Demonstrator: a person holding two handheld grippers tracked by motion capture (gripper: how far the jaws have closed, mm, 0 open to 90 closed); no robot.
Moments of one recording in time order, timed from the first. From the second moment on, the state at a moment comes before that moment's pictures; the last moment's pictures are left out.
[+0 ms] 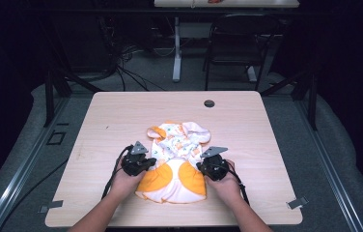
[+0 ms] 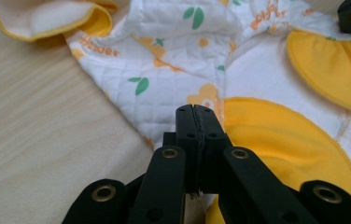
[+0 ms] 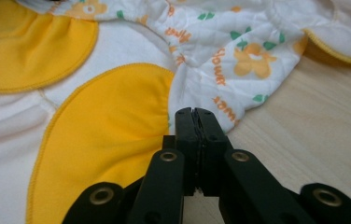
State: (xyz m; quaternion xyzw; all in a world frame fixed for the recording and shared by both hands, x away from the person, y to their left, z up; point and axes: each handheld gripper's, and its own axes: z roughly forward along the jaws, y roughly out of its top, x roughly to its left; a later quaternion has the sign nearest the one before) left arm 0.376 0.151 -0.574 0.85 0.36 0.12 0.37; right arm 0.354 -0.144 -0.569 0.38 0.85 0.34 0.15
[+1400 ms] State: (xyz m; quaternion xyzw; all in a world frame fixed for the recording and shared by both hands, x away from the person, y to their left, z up) left arm 0.329 0.167 -0.578 0.86 0.34 0.09 0.37; right arm 0.320 -0.141 -0.573 0.33 0.88 0.34 0.11
